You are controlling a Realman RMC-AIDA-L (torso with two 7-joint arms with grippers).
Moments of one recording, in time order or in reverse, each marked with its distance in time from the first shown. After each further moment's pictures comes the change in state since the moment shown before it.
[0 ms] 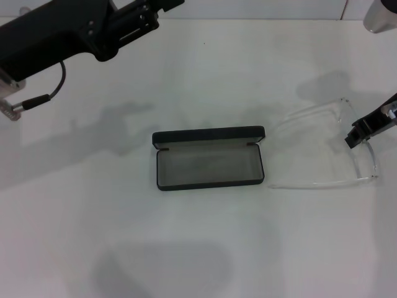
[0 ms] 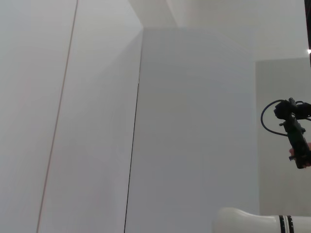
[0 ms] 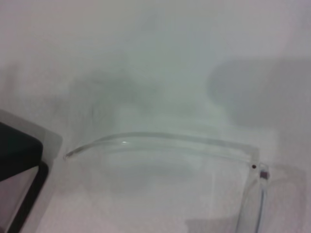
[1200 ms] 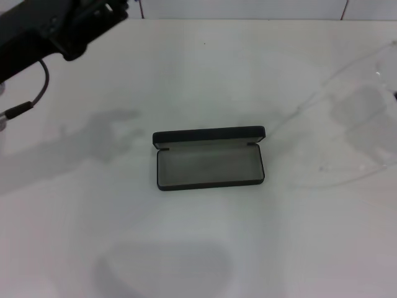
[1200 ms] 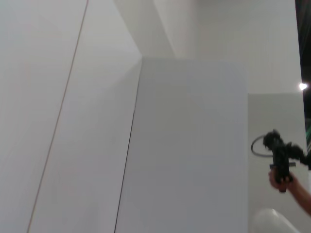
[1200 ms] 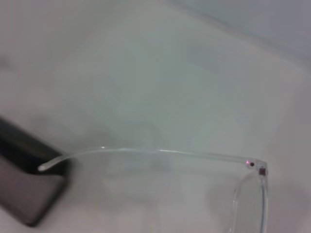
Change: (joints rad) left arm 0.029 0.001 -0.014 -0.024 -0.082 0.078 -0.047; right arm -0.357 0.006 0.124 -0.723 0.240 -0.251 -0.276
